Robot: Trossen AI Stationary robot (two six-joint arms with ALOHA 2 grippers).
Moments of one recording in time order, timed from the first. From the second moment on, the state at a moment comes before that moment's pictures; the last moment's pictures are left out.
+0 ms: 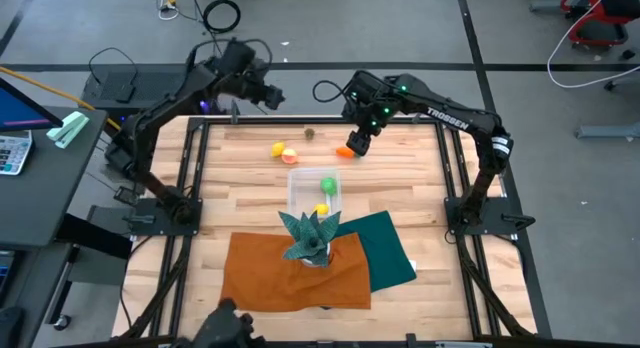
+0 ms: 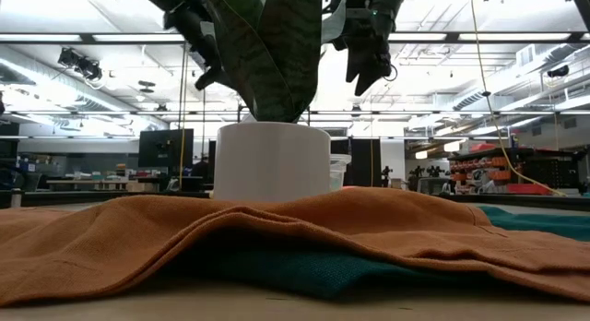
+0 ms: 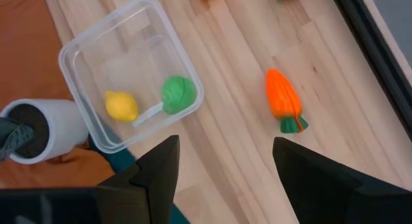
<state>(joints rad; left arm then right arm) 0.85 1.59 1.51 -0.70 0.31 -0.24 -0.50 1.76 1.83 -1.26 -0.21 0.02</state>
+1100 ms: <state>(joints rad) 0.67 2.01 1.64 -1.07 -0.10 -0.06 -0.41 1.76 1.83 -1.25 -0.18 0.09</state>
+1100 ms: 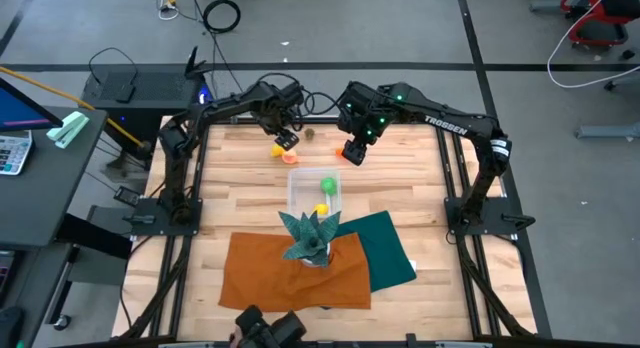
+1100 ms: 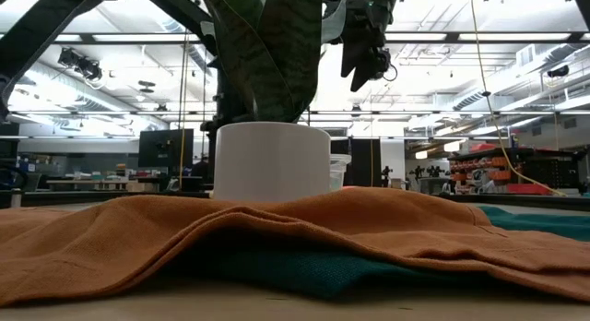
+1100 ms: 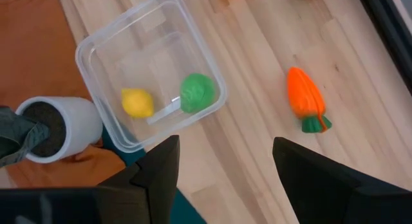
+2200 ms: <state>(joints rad) 0.67 2.01 1.48 -0.93 -0.06 0.21 -0.38 1.76 1.83 -1.23 -0.18 0.10</state>
